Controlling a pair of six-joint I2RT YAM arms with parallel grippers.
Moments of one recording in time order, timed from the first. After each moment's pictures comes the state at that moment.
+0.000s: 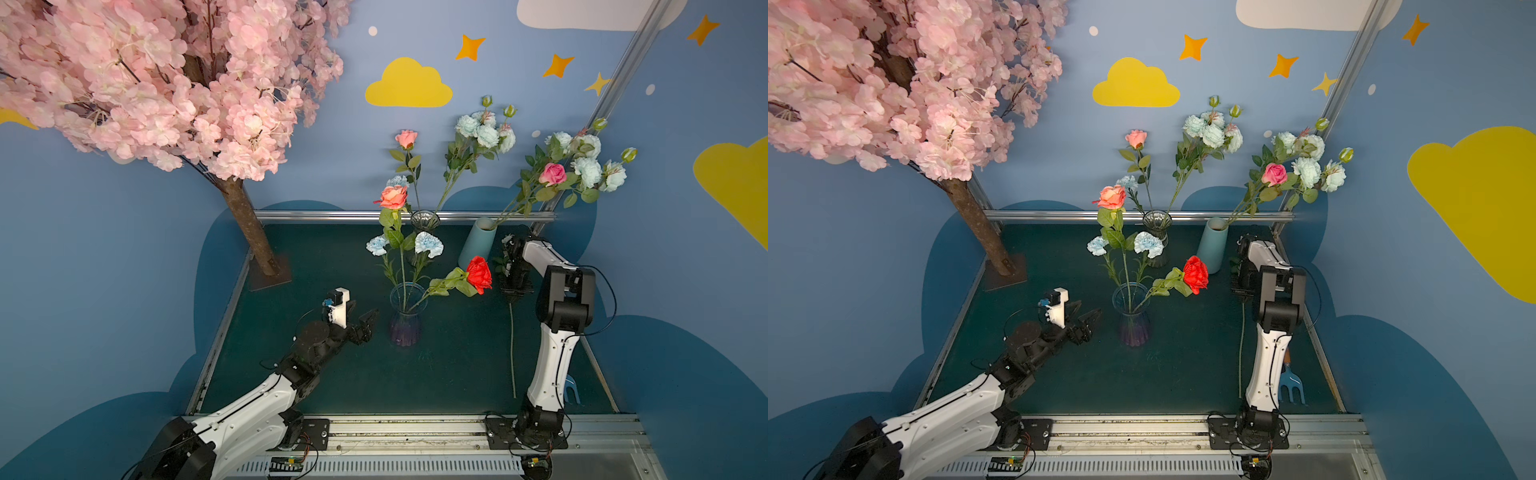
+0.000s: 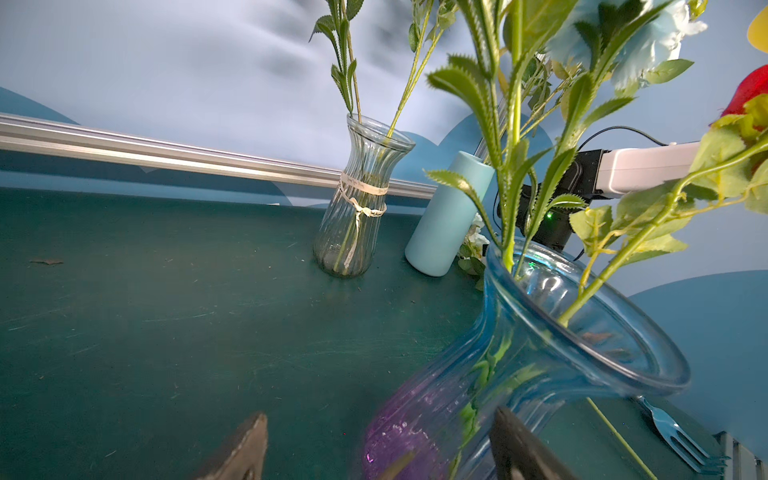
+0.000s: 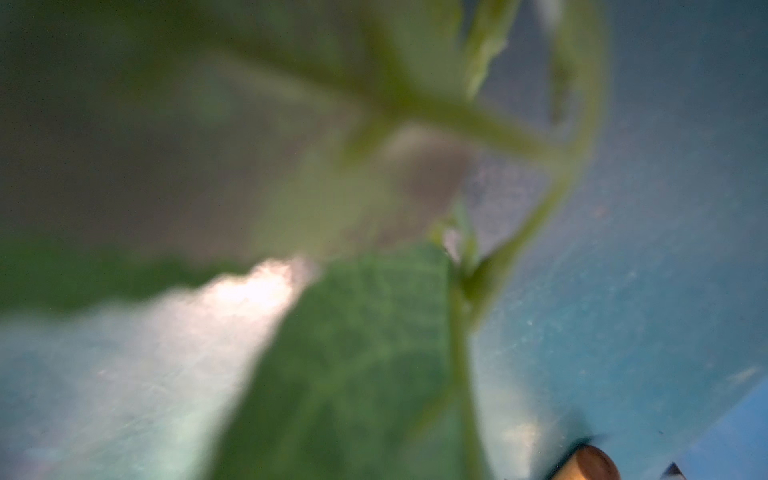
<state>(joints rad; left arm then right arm) -0.59 0.91 0.24 0.54 0.01 -0.35 -0.05 2.25 1.78 -1.24 0.11 0.08</state>
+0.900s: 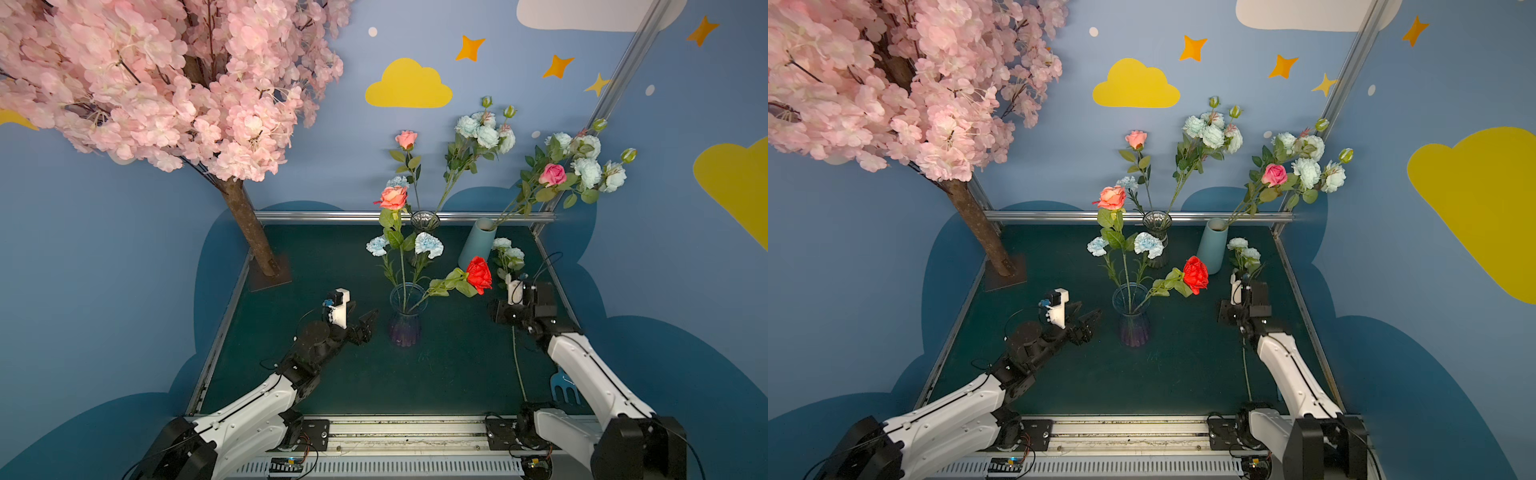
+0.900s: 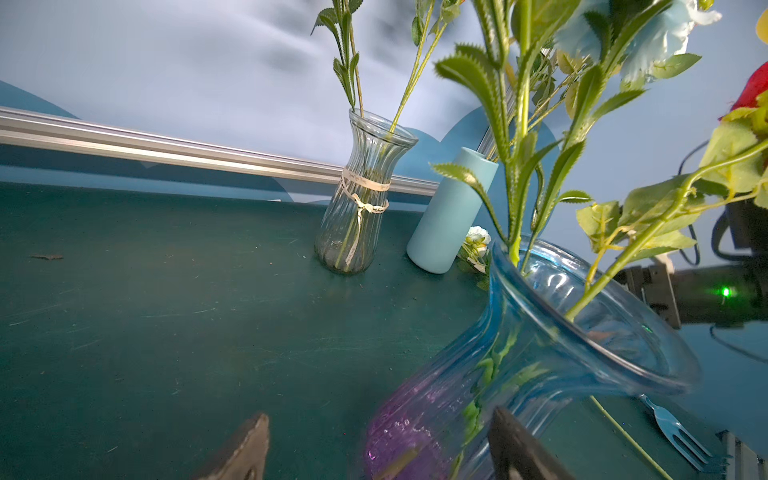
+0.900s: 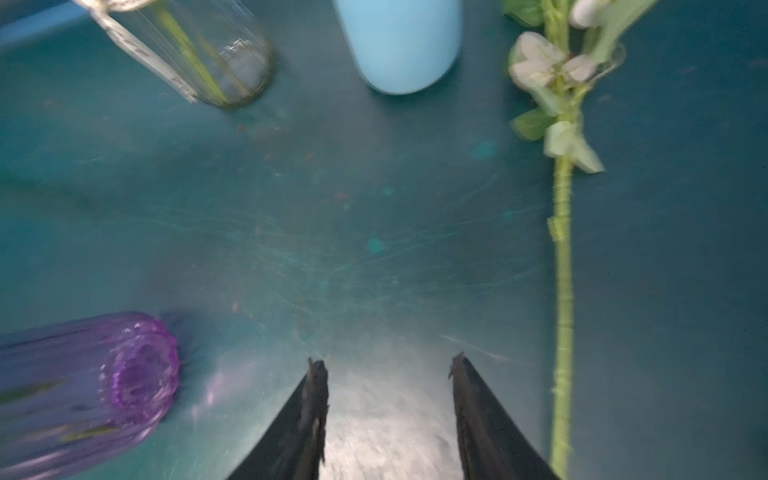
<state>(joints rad) -0.59 0.91 0.24 0.54 0.02 -0.35 0.11 1.03 0.54 -0.27 -0.19 0.23</state>
